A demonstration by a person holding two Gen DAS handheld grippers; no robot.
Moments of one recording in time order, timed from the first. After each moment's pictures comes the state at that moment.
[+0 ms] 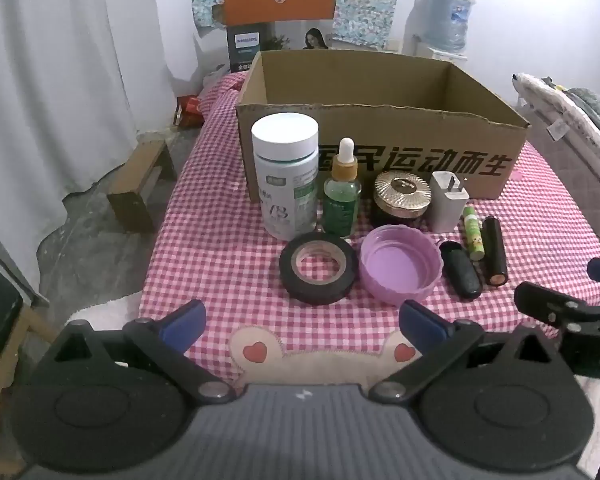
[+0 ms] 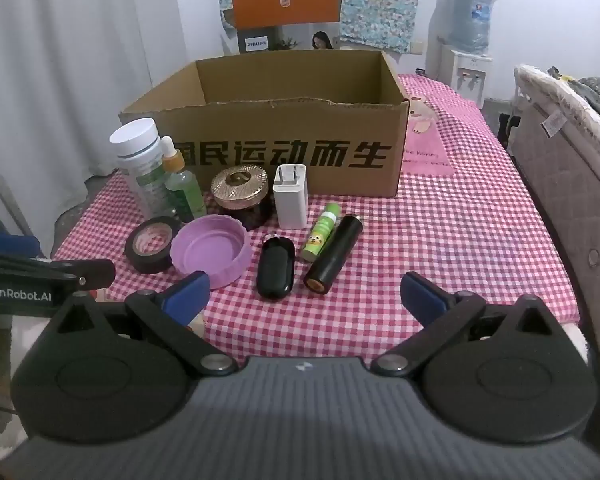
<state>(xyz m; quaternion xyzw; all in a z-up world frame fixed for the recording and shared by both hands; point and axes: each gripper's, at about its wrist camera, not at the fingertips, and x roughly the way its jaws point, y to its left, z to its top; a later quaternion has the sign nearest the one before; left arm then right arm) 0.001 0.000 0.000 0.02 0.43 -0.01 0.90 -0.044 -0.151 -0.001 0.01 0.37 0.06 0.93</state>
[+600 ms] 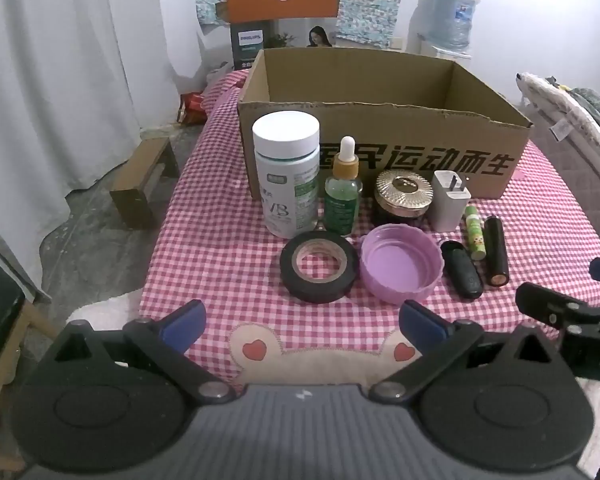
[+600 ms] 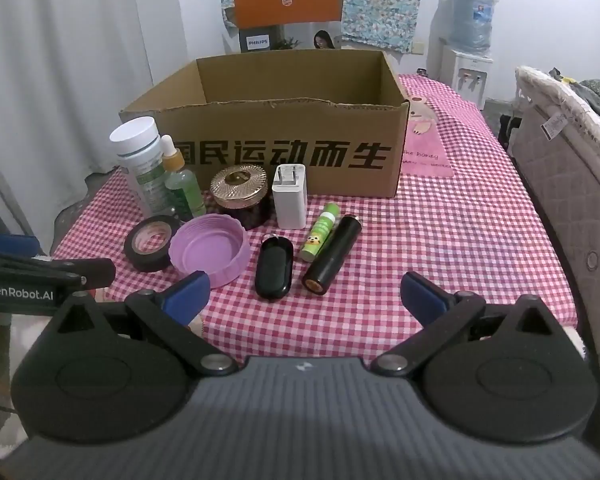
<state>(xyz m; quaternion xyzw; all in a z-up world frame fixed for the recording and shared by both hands) 0.001 -0.001 -0.001 0.02 0.42 -0.01 0.91 -0.045 -0.151 0.002 0.01 0.37 0.07 0.93</state>
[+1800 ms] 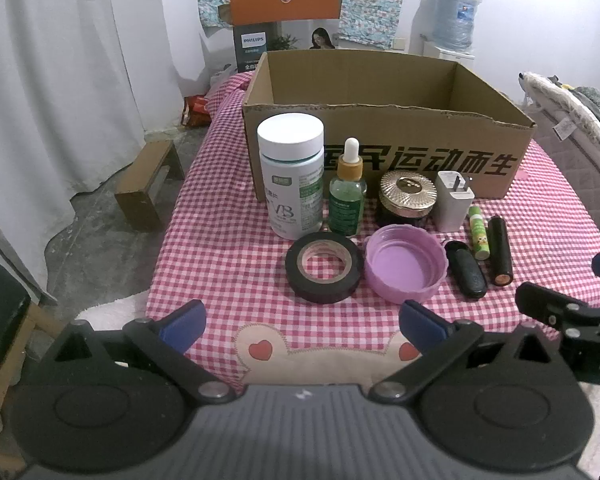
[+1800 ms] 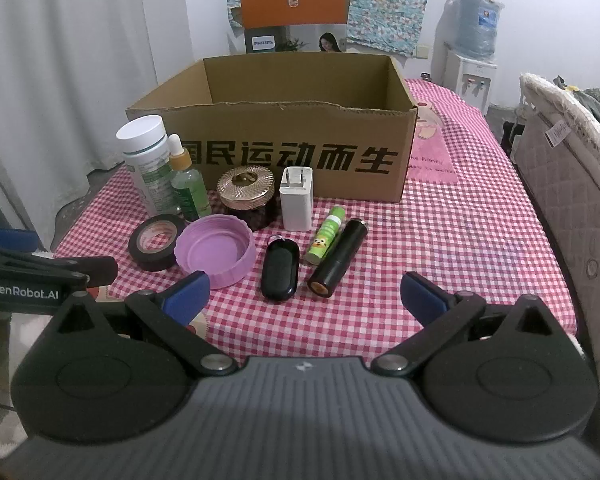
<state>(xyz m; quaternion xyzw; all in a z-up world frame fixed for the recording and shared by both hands) -0.002 0.001 0.002 0.03 0.42 0.00 0.91 -0.044 -0.147 0.003 0.00 0.37 0.07 0.93</state>
